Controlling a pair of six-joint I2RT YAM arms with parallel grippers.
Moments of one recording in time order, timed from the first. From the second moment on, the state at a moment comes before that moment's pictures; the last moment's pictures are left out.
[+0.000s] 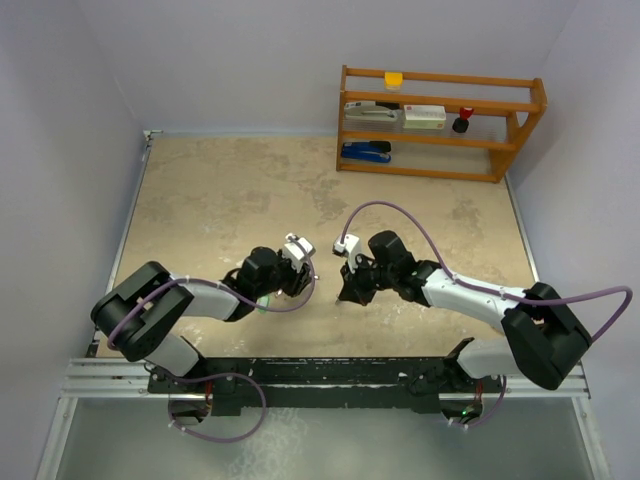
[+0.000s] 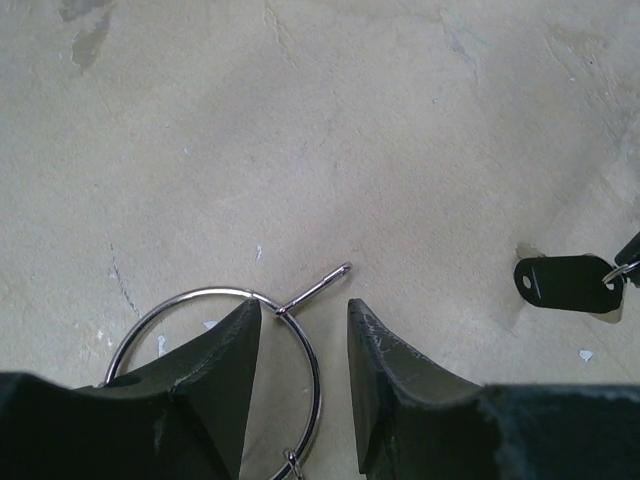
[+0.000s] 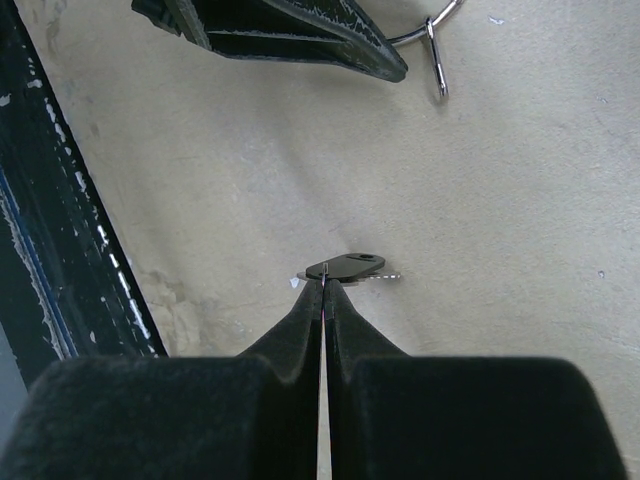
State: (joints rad) left arm -0.71 1.52 0.38 0.69 0.15 -0.01; right arm 0.71 1.33 0.61 -0.06 -0.47 -0.03
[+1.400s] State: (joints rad) left arm -0.71 1.63 0.45 0.69 0.20 0.10; right arm 0.69 1.38 0.60 -0.01 -0.45 0.02
